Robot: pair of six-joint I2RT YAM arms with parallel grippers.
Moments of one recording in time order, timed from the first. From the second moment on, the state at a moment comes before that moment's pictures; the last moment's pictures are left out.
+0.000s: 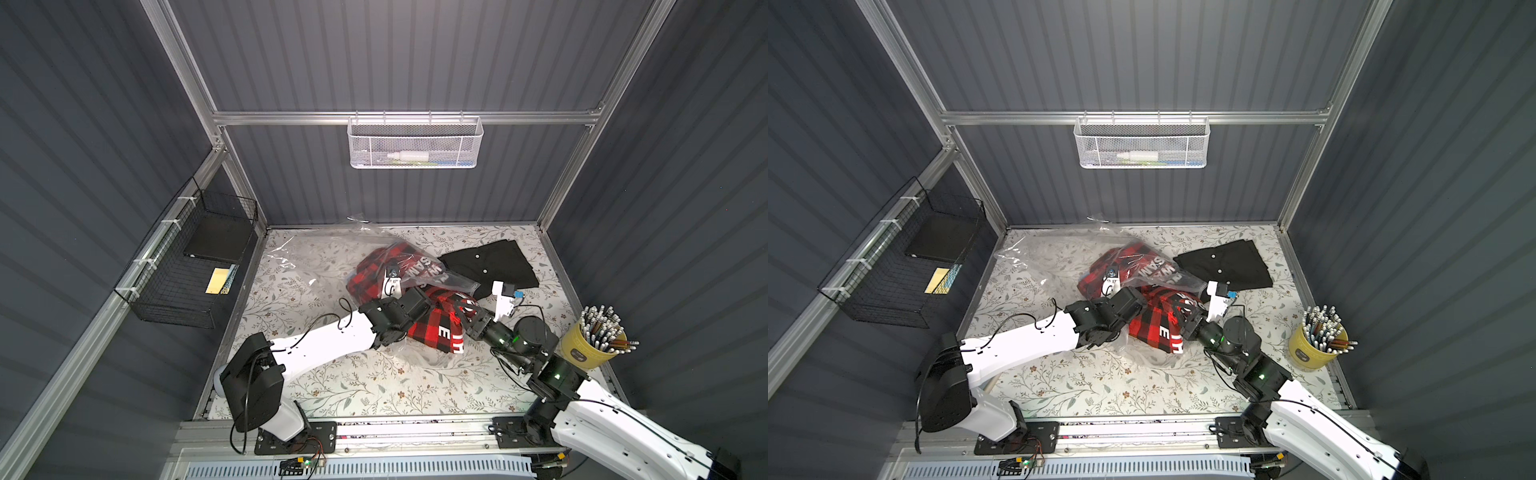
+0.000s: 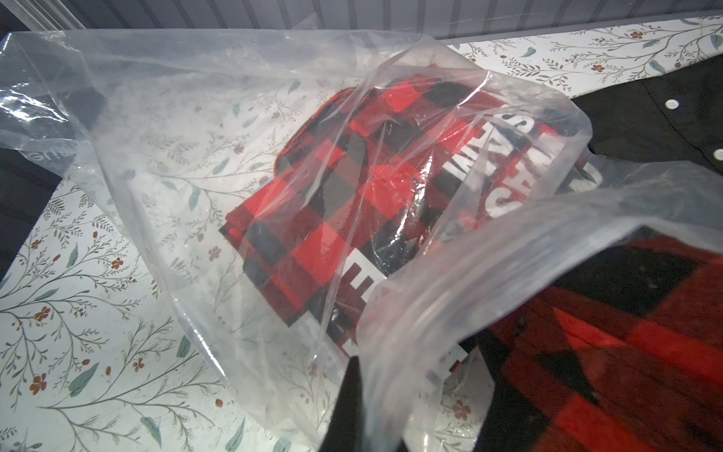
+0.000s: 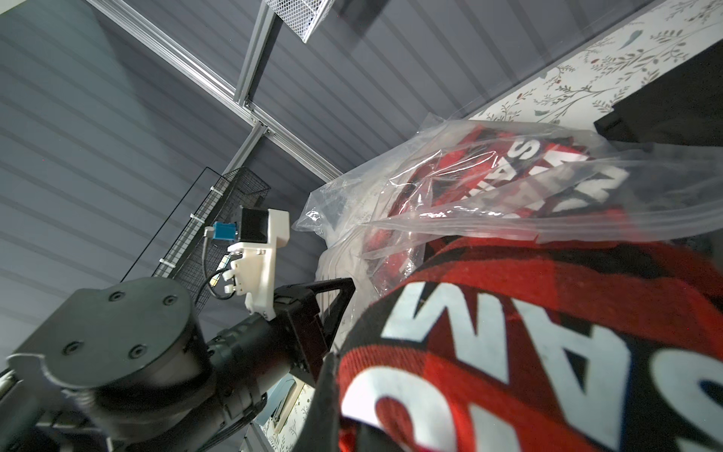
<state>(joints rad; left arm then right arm) -0.97 1.55 1.18 -0.61 -0.77 -0.73 0.77 0.63 0.46 0.10 0.01 0.86</state>
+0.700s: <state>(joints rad) -0.97 1.55 1.13 -0.64 -0.78 -0.73 0.77 0.59 0.86 -0.16 0.17 0.65</state>
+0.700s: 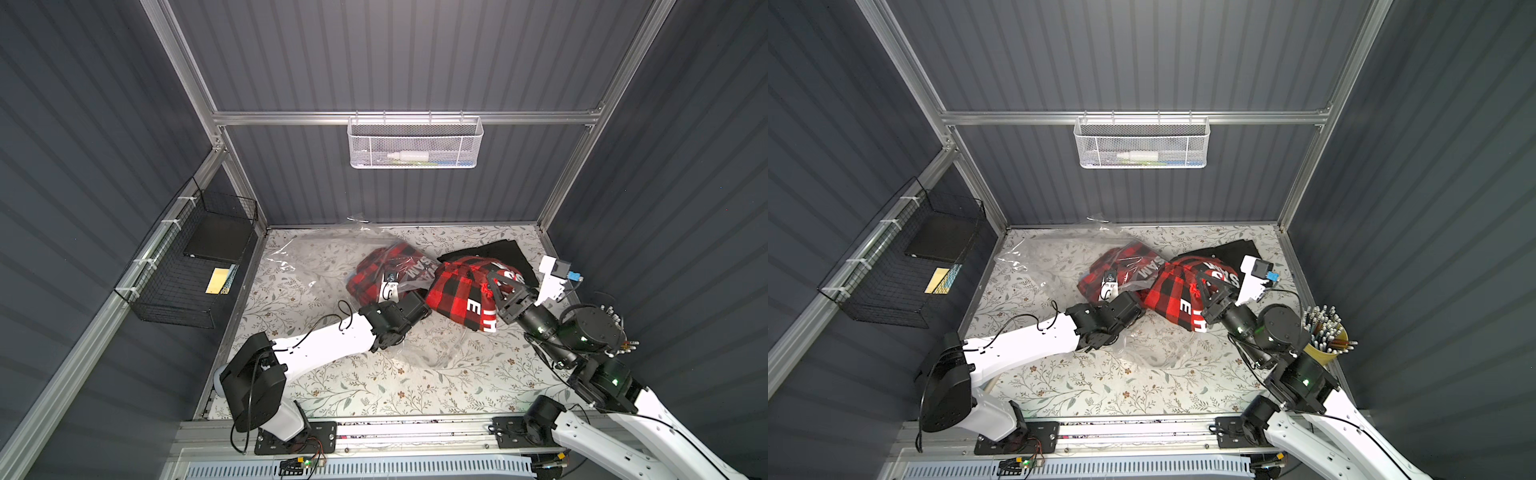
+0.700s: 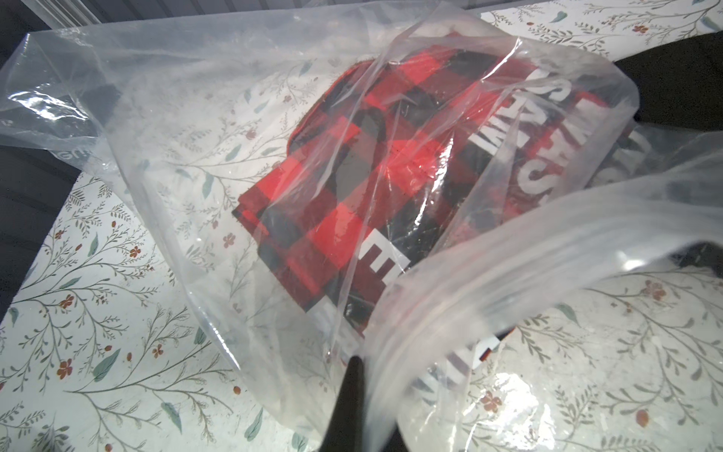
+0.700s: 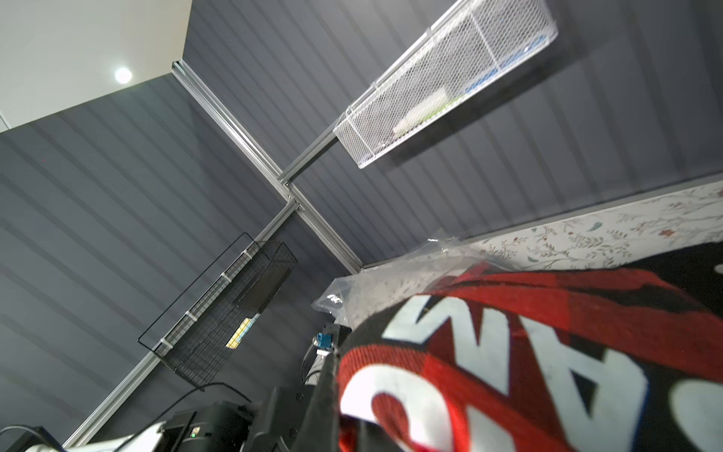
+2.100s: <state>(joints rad) -0.97 1.51 1.10 -0.67 -0.80 -0.78 -0.03 1.33 0.96 0.25 -0.25 0.76</state>
